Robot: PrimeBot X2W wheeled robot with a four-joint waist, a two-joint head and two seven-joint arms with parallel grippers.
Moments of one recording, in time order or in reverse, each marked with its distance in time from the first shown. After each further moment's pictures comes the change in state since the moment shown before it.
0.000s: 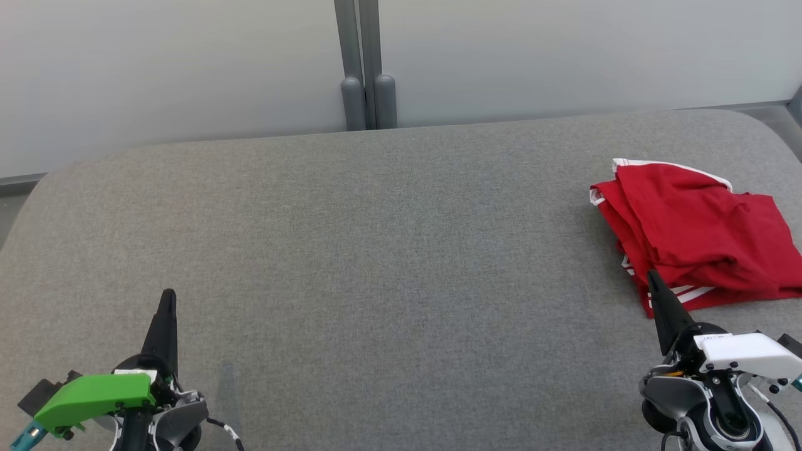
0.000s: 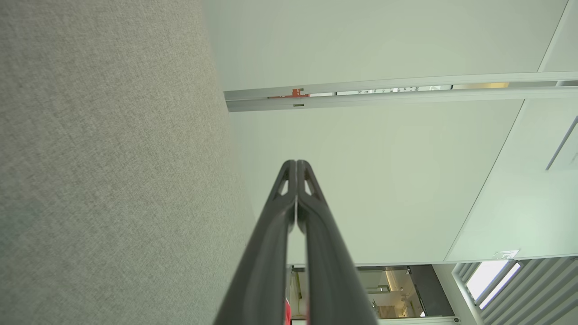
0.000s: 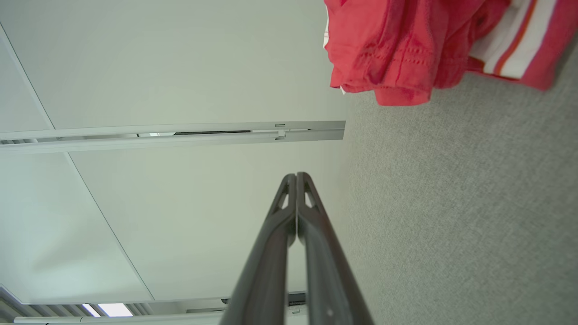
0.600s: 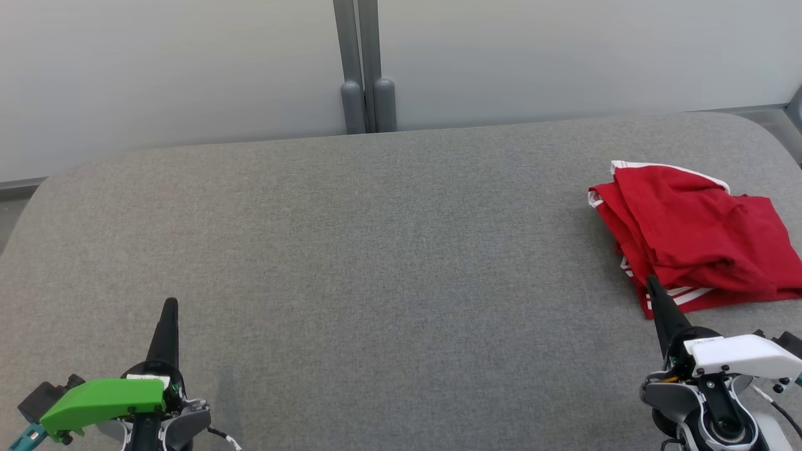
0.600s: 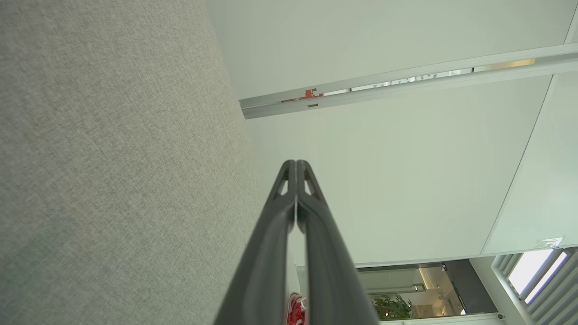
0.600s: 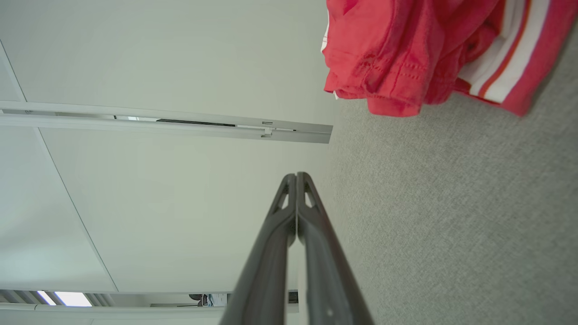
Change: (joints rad) left arm 0.015 0.000 -0.011 0.006 0.122 0.003 -0.034; right arm 0.009 -0.019 0.027 0.006 -0.103 0.000 -0.031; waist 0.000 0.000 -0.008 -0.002
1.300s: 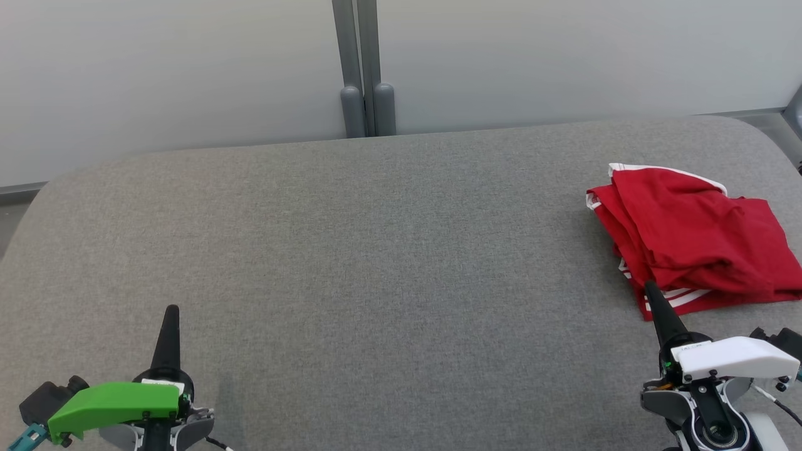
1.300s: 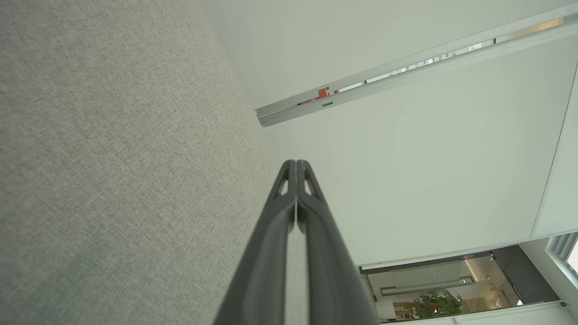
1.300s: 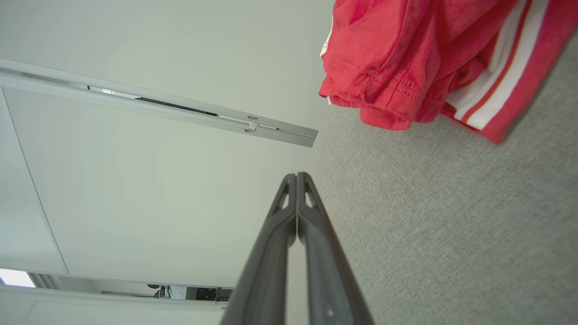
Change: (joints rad) left arm 0.014 -0.001 -0.011 0.006 0.164 0.001 -0.044; right arm 0.008 -0.023 0.036 0.008 -0.137 0.000 -0.044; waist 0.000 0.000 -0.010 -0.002
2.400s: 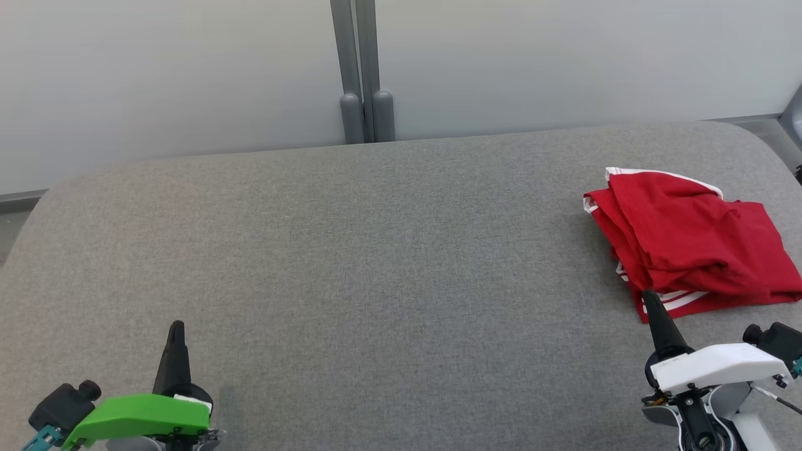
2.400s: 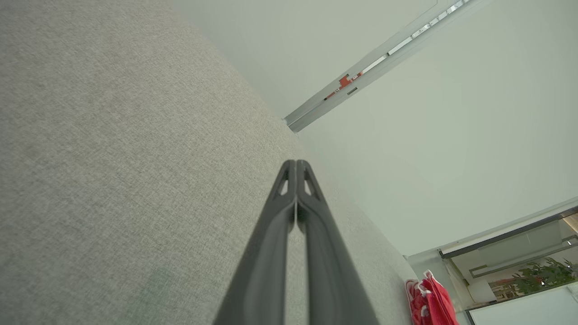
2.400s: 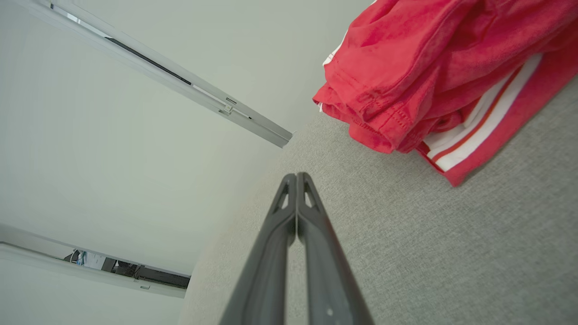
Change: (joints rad) left arm 0.037 -0.001 -0.027 0.011 0.334 0.002 -0.087; right arm 0.017 -0.046 0.072 0.016 -0.276 0.001 -0.088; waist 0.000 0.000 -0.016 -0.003
